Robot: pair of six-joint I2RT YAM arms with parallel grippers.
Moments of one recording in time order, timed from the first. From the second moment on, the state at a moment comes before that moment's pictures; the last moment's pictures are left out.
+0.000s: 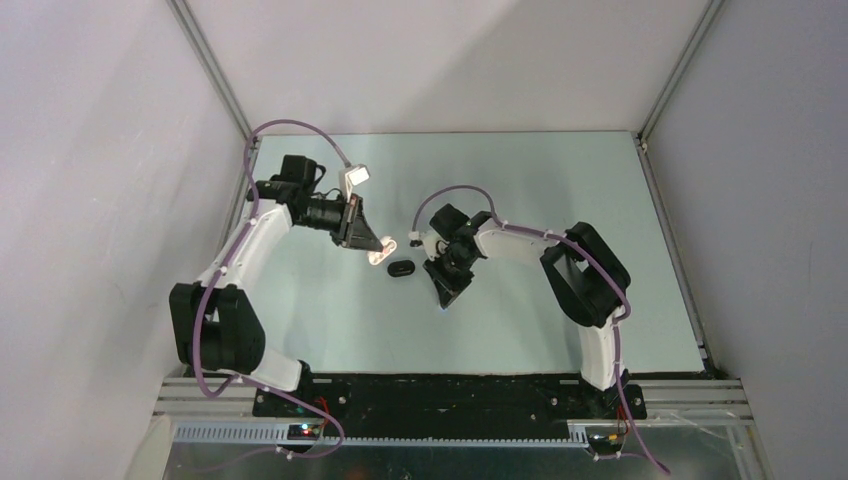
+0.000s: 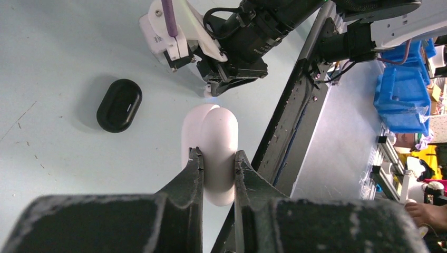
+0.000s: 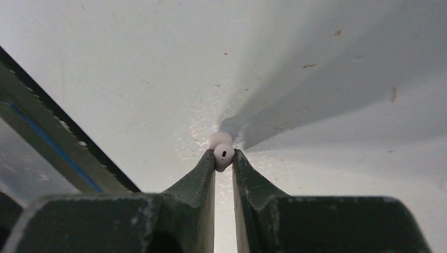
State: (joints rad) left arm -0.11 1.49 1.25 -0.95 1.00 0.33; right arm 0.76 1.99 1.36 -0.68 -0.43 0.01
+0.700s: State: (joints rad) left arm -0.10 1.45 1.26 -0.95 0.99 0.34; right arm 0.70 2.20 1.66 -1.49 -0.25 -1.04
